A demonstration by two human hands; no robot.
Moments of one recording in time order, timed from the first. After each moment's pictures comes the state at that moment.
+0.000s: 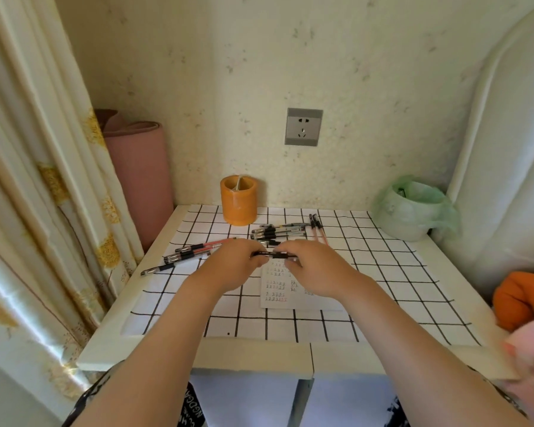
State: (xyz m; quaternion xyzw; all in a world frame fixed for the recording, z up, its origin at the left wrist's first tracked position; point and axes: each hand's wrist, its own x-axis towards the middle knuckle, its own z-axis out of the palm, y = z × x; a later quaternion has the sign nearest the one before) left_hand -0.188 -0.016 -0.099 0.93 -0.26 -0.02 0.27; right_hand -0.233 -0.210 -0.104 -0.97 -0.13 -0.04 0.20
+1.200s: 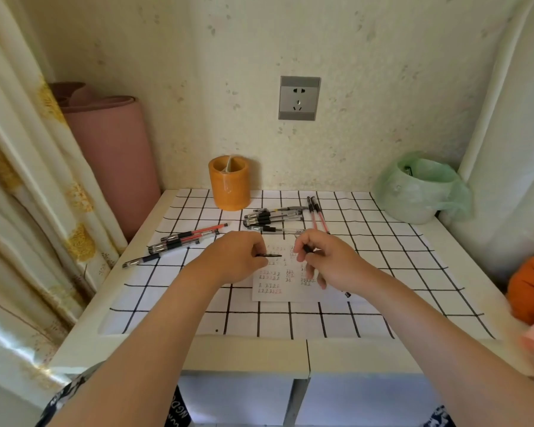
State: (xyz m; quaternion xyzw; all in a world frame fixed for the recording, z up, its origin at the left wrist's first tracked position) left_hand -0.165 -0.036 -0.126 0.94 -0.26 -0.06 0.22; right_hand -0.233 -0.248 -0.130 -0.87 -0.03 0.04 0.50
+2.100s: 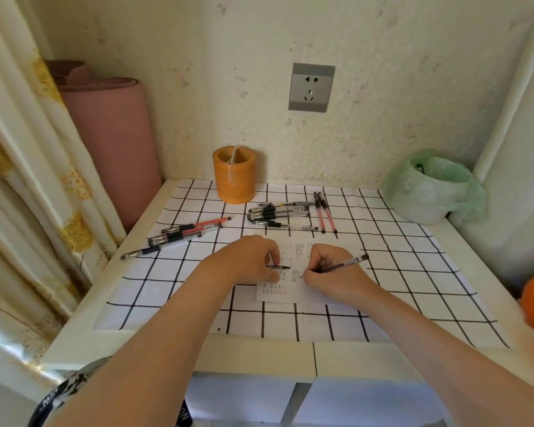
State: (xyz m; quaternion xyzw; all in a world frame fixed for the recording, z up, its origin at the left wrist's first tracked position) left_hand -0.155 -0.050 -0.144 0.93 -0.28 -0.15 0.17; right_hand -0.233 -0.243 -0.162 -0.86 -0.02 -0.01 0.51
